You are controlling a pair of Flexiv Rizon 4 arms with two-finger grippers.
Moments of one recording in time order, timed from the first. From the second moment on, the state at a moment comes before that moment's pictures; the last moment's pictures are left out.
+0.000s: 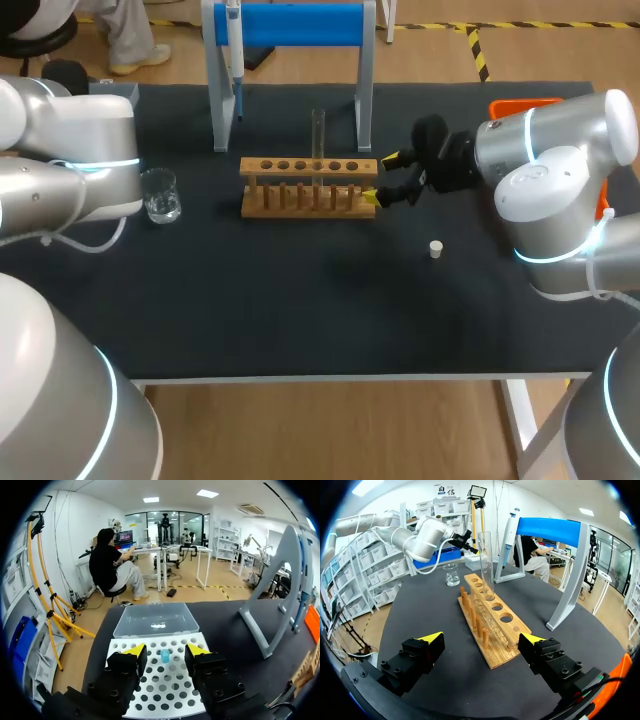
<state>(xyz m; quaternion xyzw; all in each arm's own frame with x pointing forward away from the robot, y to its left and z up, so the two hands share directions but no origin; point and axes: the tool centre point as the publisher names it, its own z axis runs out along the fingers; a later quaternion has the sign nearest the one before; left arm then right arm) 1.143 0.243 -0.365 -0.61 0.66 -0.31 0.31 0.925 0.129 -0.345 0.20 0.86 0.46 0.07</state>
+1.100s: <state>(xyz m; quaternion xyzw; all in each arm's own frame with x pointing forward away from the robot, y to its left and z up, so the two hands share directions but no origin) 1.147 0.244 -0.367 -0.61 0.66 -0.30 0.31 0.925 0.129 -0.345 0.20 0.86 0.46 0.07</state>
